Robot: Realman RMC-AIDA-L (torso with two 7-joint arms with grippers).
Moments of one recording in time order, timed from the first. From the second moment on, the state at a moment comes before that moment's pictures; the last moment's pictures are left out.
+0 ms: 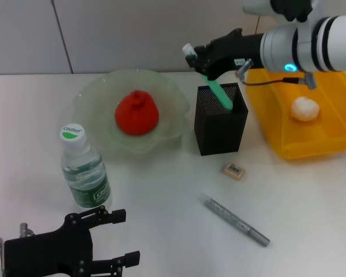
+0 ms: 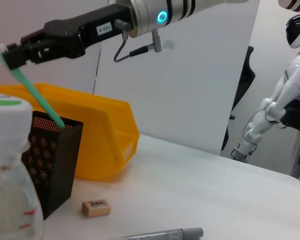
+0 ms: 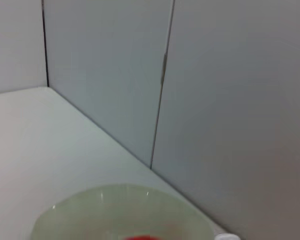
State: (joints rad) left arm -0.36 -2.07 0.63 0.45 2.04 1.73 -0.99; right arm 0.73 2.08 -1.36 -1.09 -2.19 -0.85 2.14
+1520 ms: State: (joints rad) left arm -0.37 -2.07 0.63 0.45 2.03 1.74 -0.99; right arm 0.77 2.08 -1.43 -1.27 -2.49 -1.58 2.54
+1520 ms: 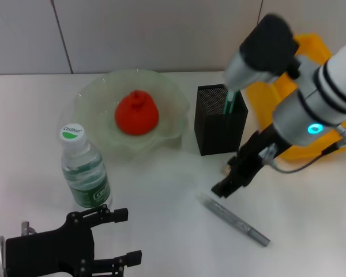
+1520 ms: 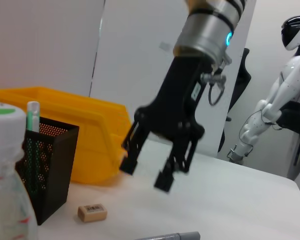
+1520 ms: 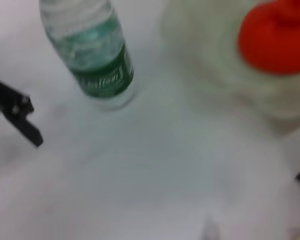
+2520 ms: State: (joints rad) left arm -0.38 -2.06 0.64 0.46 2.04 1.75 -0.98; right arm 0.90 2.09 -1.66 -0.97 -2.50 -1.39 2.72
